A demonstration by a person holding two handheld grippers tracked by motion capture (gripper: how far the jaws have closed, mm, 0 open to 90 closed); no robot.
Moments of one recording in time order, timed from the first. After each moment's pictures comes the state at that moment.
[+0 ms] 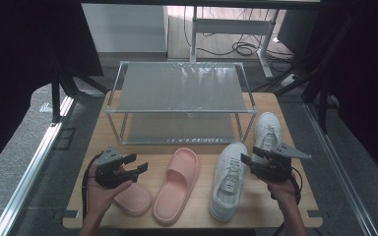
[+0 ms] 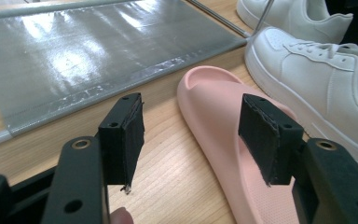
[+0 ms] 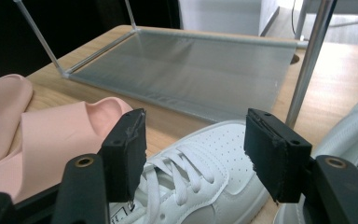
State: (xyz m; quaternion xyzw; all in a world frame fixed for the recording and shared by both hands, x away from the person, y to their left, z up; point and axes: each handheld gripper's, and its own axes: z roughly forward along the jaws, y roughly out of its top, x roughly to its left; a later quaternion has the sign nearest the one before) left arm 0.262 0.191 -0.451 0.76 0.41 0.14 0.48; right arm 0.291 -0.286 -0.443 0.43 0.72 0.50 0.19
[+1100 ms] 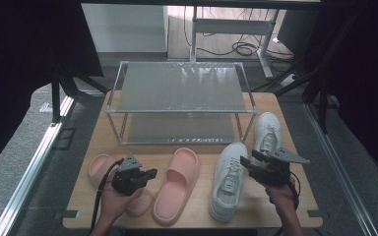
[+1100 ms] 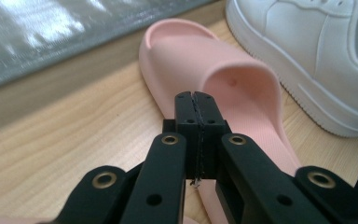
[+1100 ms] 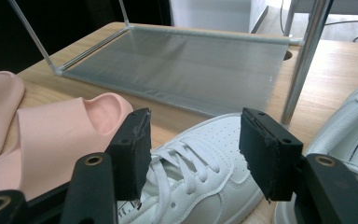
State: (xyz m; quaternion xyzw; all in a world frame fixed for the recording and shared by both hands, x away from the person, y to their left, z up) left arm 0.257 0.151 -0.471 0.80 0.40 0.10 0.42; right arm 0.278 -0.277 -0.443 0.44 0.72 0.49 0.21
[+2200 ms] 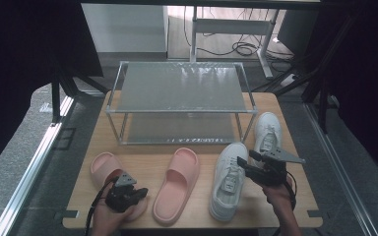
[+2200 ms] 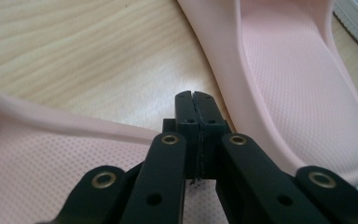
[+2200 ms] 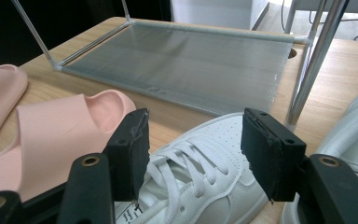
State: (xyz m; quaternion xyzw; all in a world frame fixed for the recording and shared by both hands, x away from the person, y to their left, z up) left arm 0.226 0.174 -0.514 0.82 0.44 0.07 0.35; right arm 0.279 -0.269 -0.444 0.44 0.73 0.48 0.21
